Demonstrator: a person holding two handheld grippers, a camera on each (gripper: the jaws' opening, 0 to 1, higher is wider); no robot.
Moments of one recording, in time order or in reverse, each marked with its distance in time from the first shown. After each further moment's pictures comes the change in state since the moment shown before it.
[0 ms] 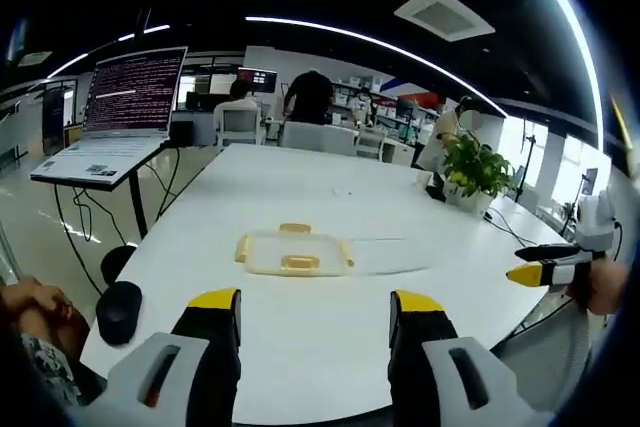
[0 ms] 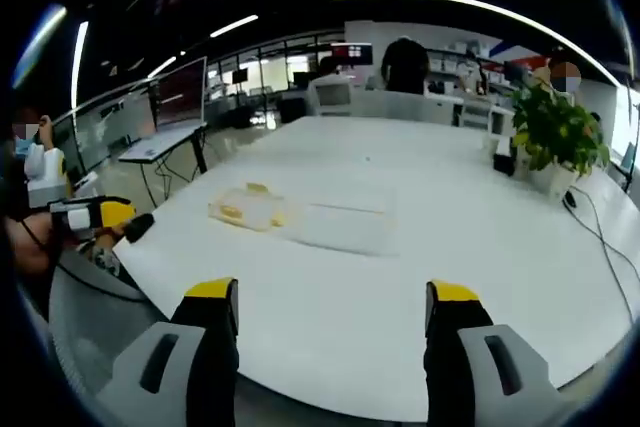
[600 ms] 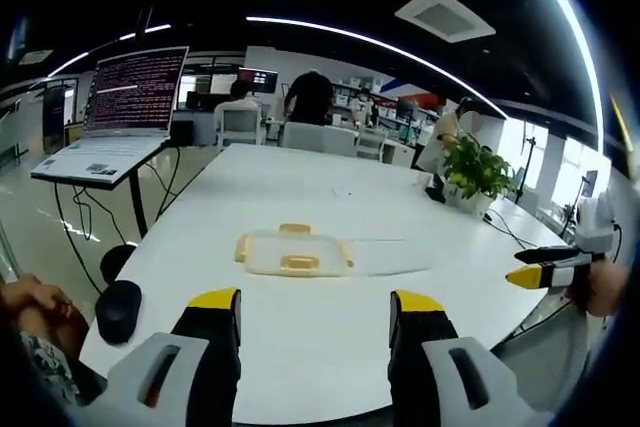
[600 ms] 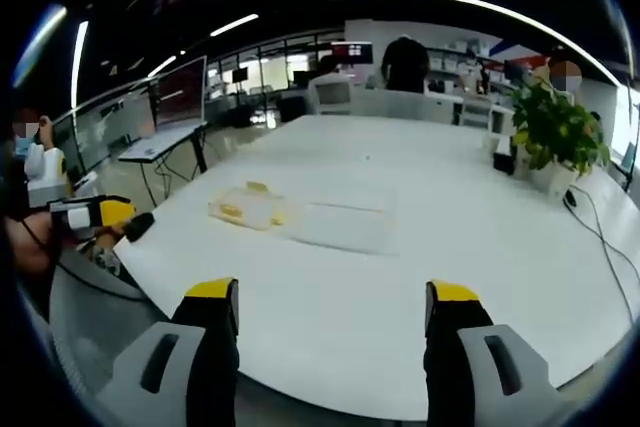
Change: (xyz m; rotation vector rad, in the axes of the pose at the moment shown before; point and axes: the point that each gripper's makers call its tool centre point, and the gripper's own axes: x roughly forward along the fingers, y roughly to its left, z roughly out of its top) left arm 0.000 0.001 0.000 -0.009 -0.002 0.000; right arm 0.000 0.000 -0.001 0.004 0.004 0.001
